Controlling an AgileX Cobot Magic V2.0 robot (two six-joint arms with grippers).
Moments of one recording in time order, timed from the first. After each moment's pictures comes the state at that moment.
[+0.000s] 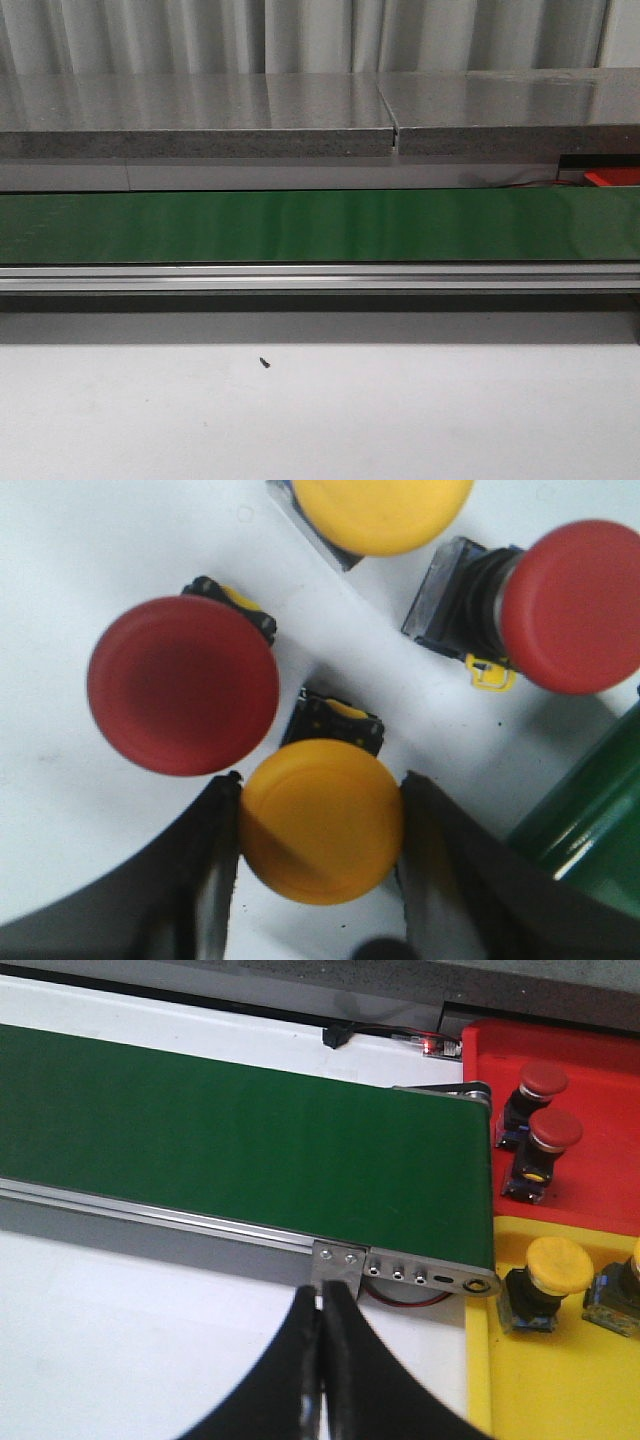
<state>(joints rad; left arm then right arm) 0.43 2.09 -1.70 -0.14 1.09 -0.20 -0.17 0.46 -0.46 0.41 0.59 -0.49</state>
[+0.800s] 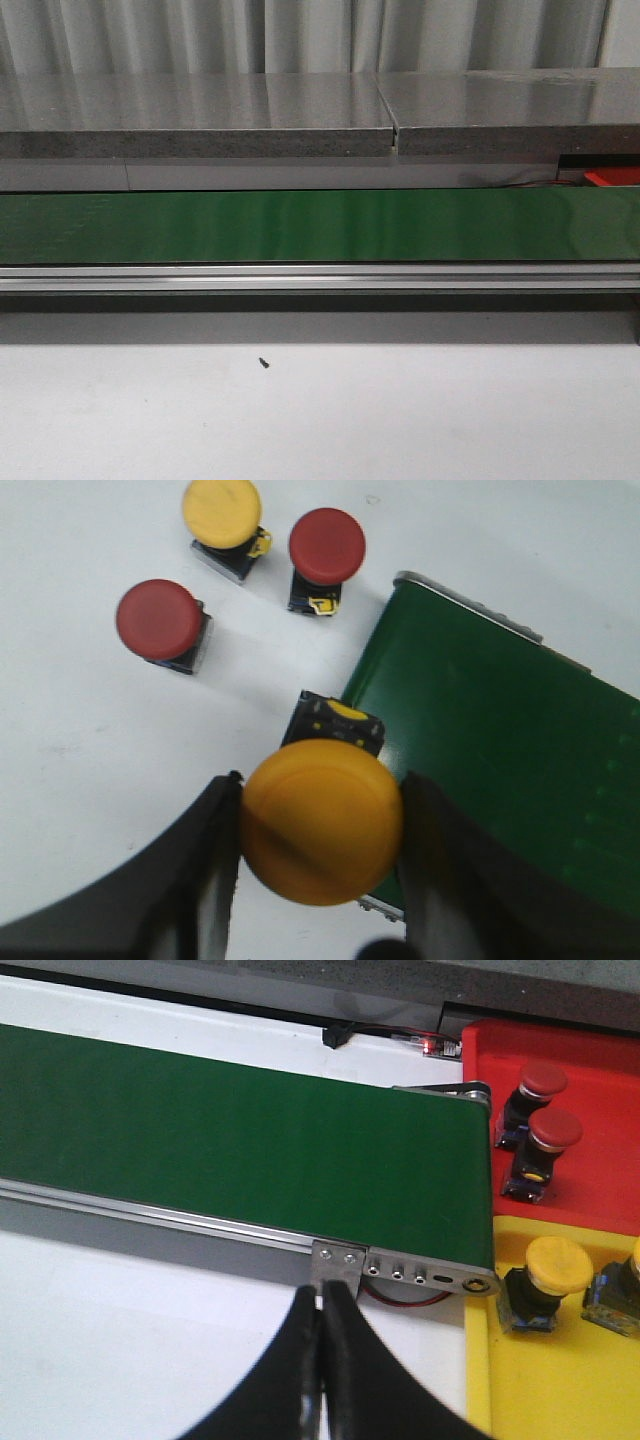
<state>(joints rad) 0.37 1.66 -1.51 -0.13 1.06 -0.03 -0.17 0.46 -0.46 0.41 0.59 -0.49</state>
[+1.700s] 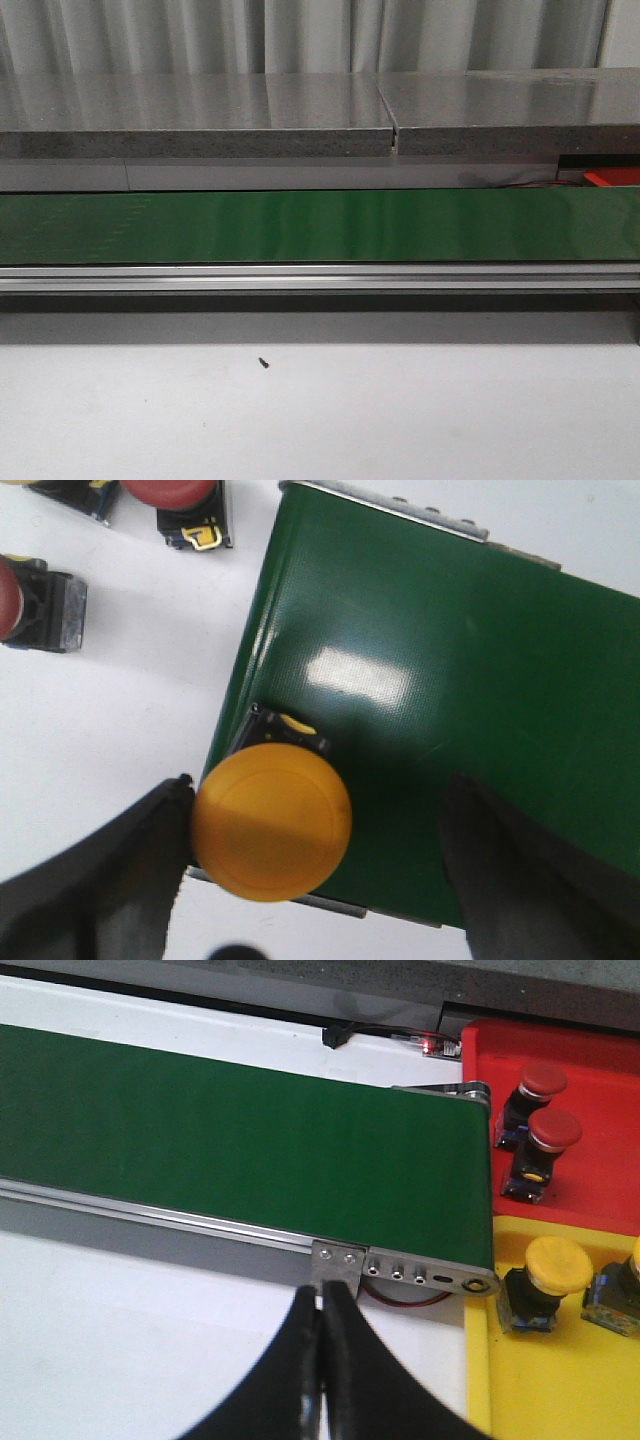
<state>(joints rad) 0.25 1.77 -1.50 -0.11 1.08 0.01 -0.17 0.46 -0.46 0.41 0.59 -0.49</state>
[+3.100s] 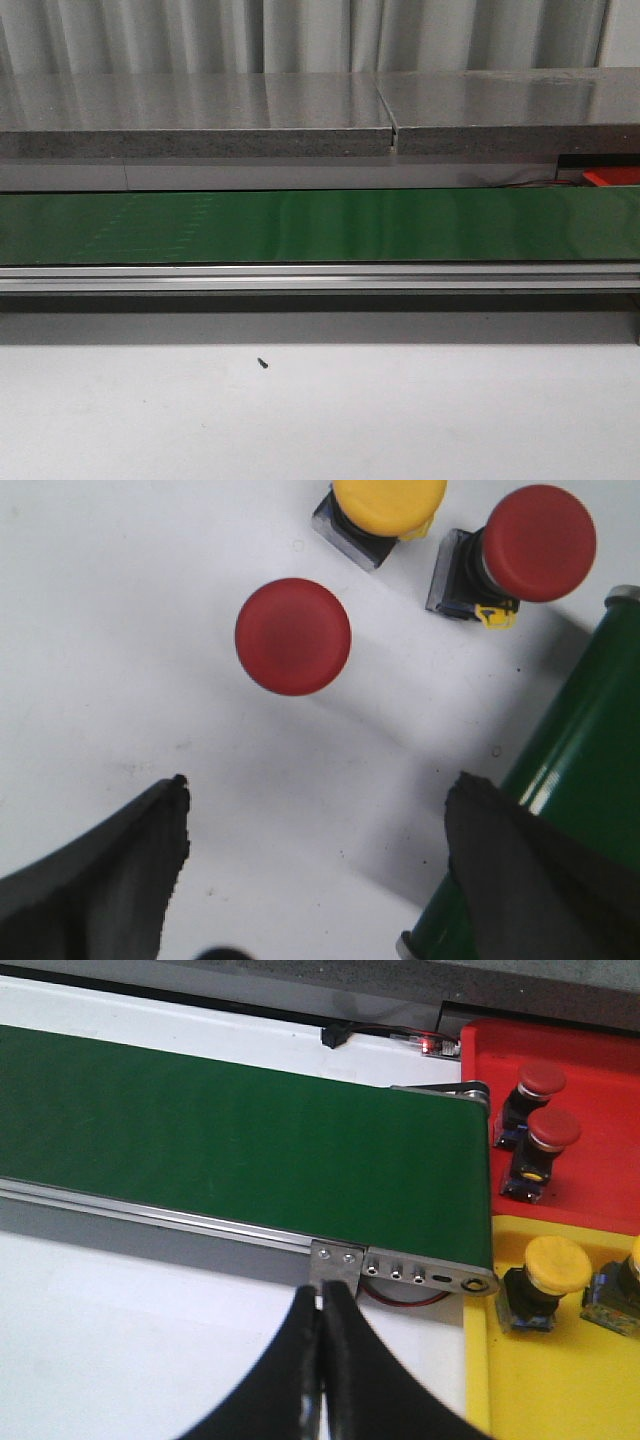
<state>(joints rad) 0.50 1.89 -1.57 -0.12 1.03 0.02 -0.17 0.46 -0.46 0.41 0.59 -0.49</state>
